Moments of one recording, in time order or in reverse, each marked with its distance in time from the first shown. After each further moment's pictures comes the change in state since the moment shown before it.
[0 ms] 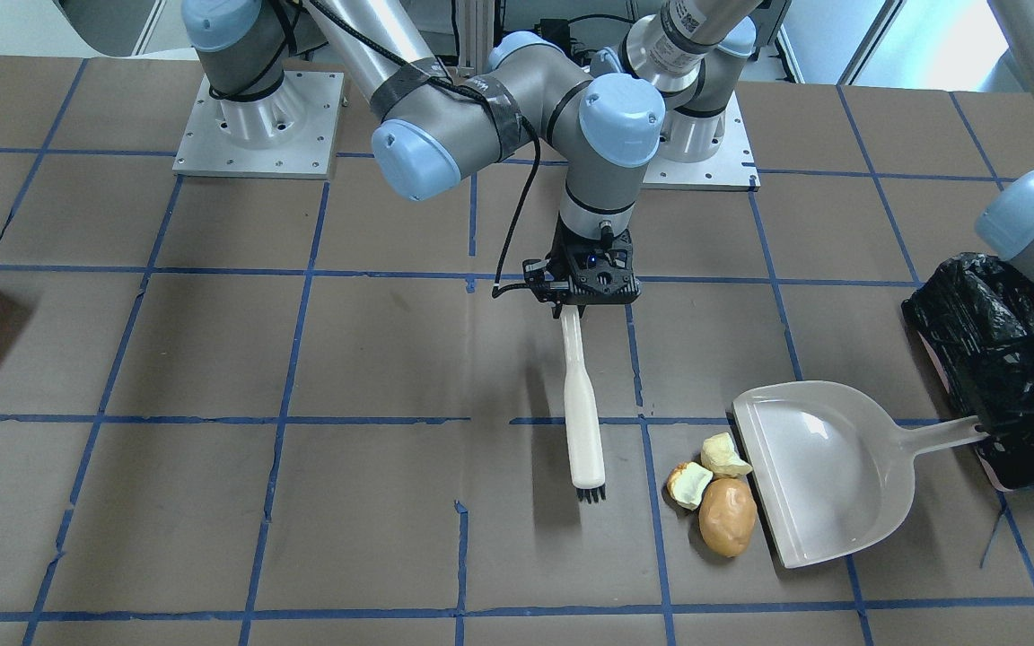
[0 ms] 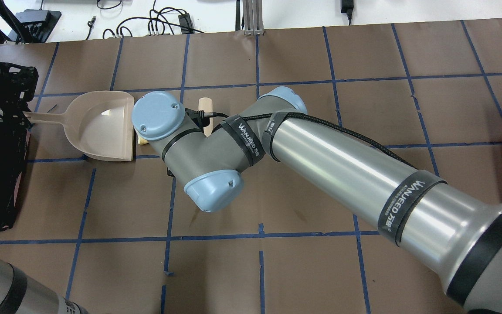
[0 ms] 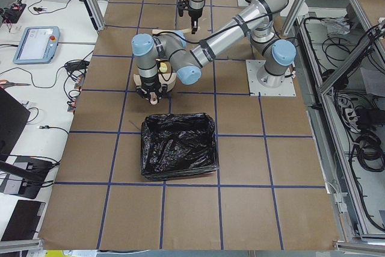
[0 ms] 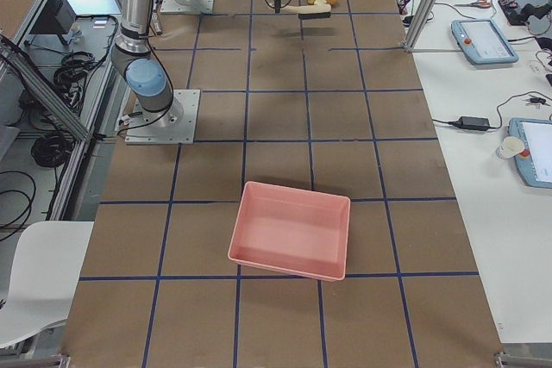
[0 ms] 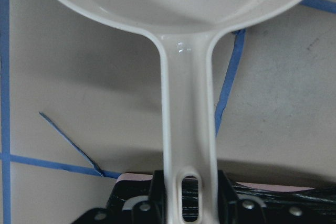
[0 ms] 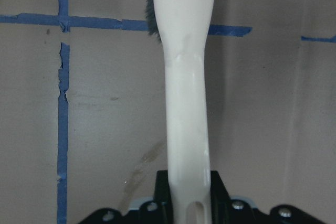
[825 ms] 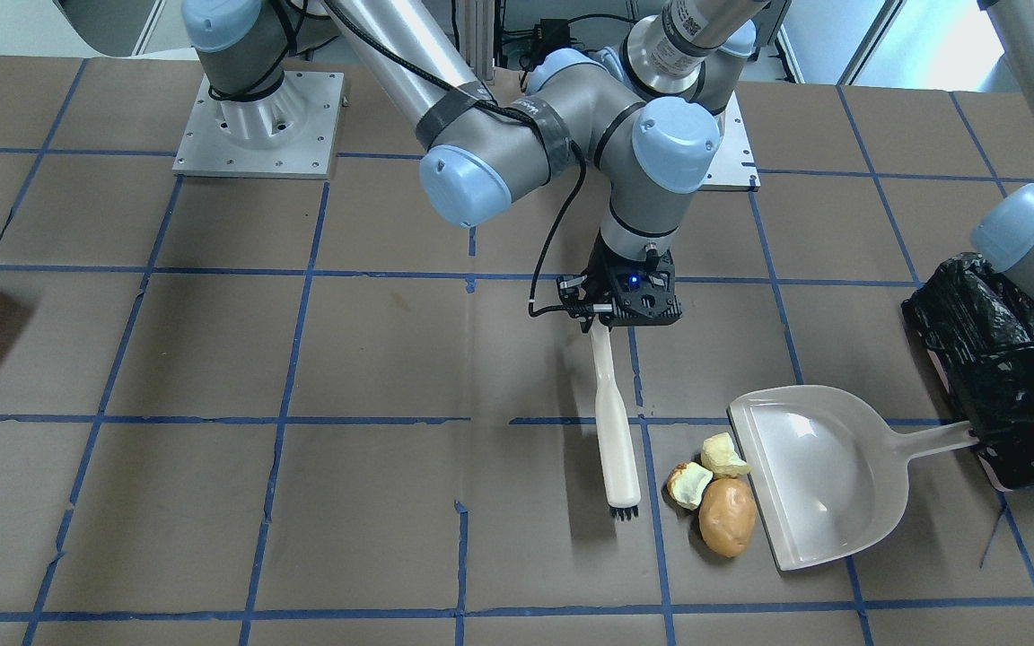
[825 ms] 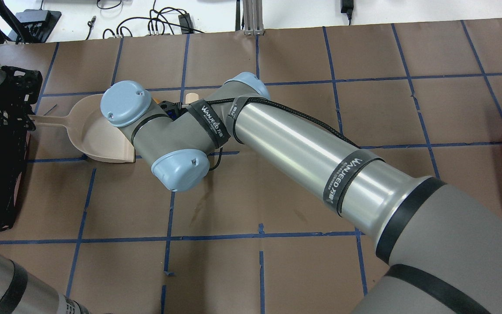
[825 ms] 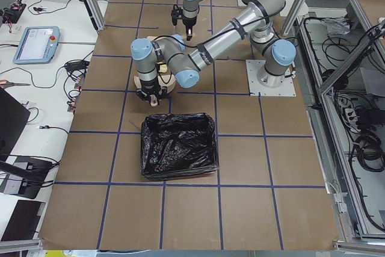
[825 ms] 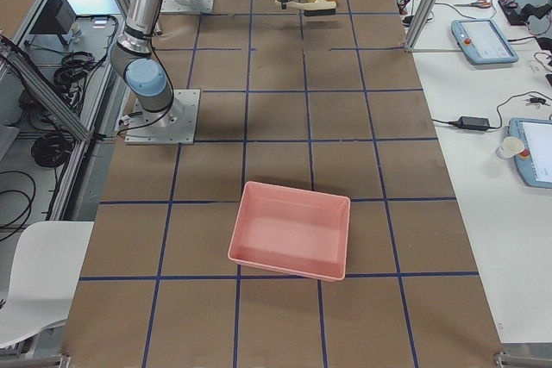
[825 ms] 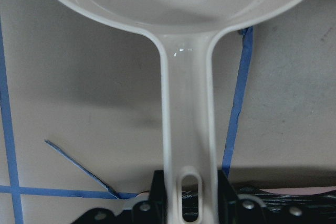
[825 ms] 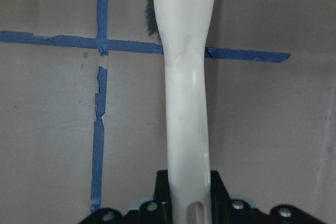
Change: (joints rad) left arm -0.001 -0.020 -0.002 0.006 0.001 -0.012; right arm 0.036 0.159 -0.238 0.131 -0.058 0.050
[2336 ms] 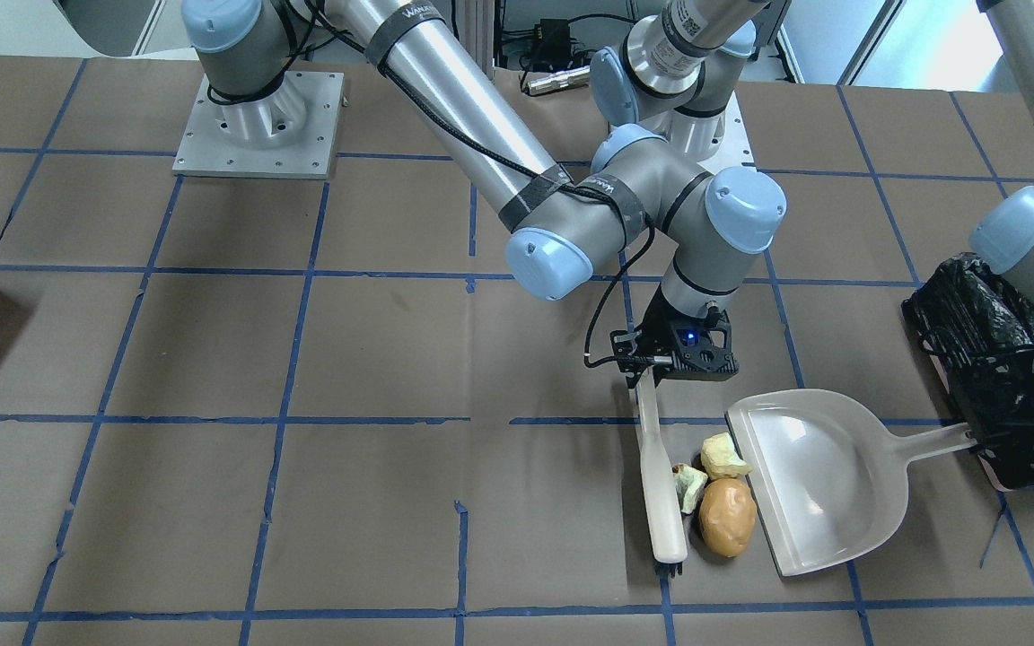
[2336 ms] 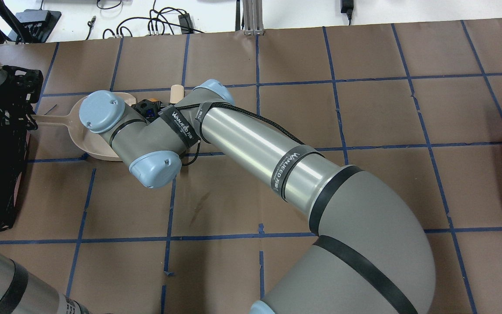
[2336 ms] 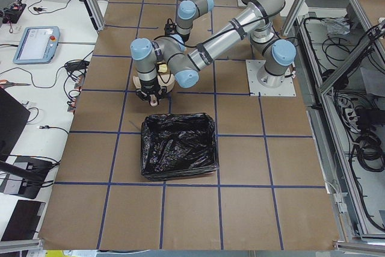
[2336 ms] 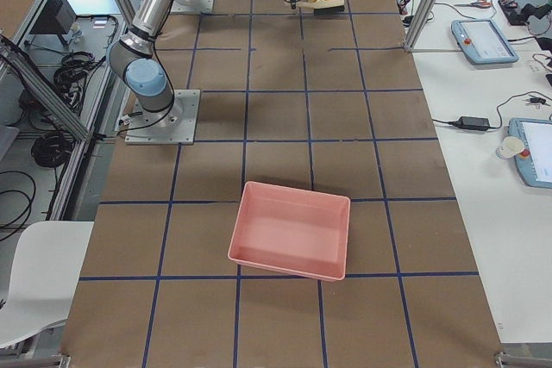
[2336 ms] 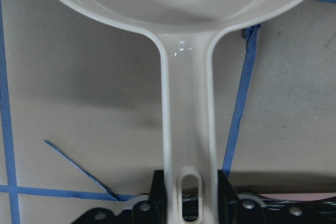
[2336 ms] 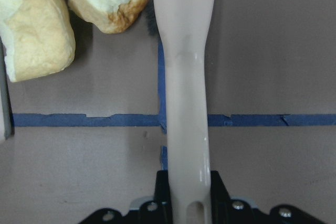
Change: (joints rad) left arm -0.002 -0.002 0.002 0.000 -0.002 -0.027; right arm 0.046 0.189 -0.203 -0.041 -0.058 0.071
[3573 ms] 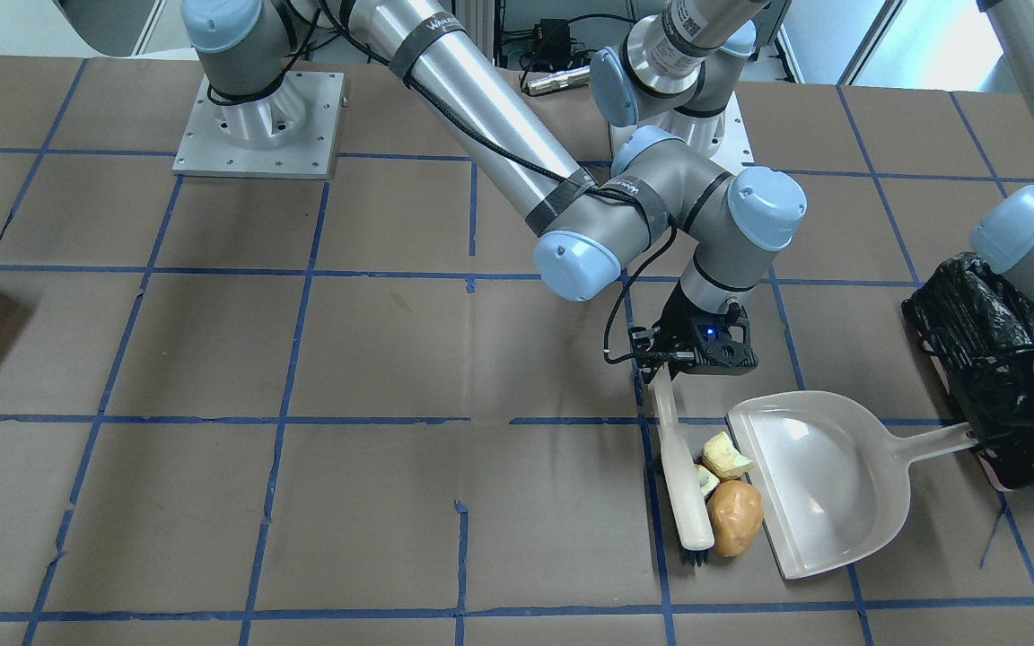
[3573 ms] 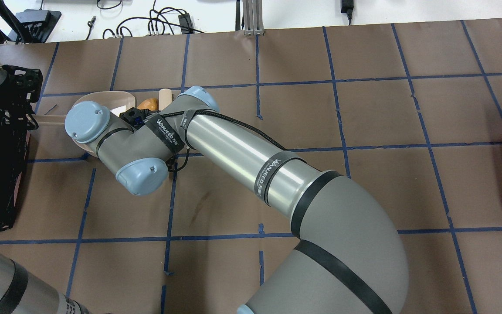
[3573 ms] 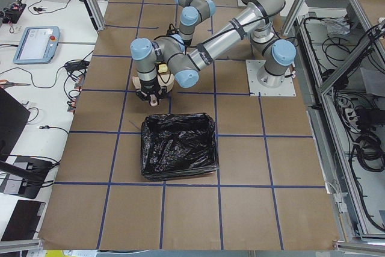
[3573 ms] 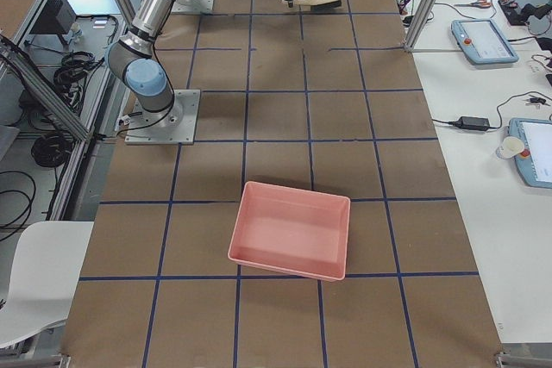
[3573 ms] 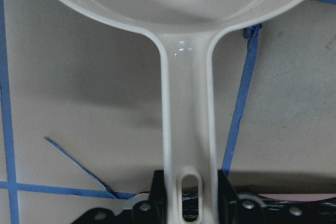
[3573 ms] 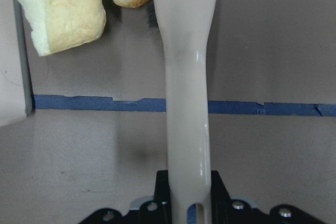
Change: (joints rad) left arm 0.000 0.001 0.000 0.000 0.000 -0.019; right arm 0.037 0.048 -0.071 0.030 -0.001 0.011
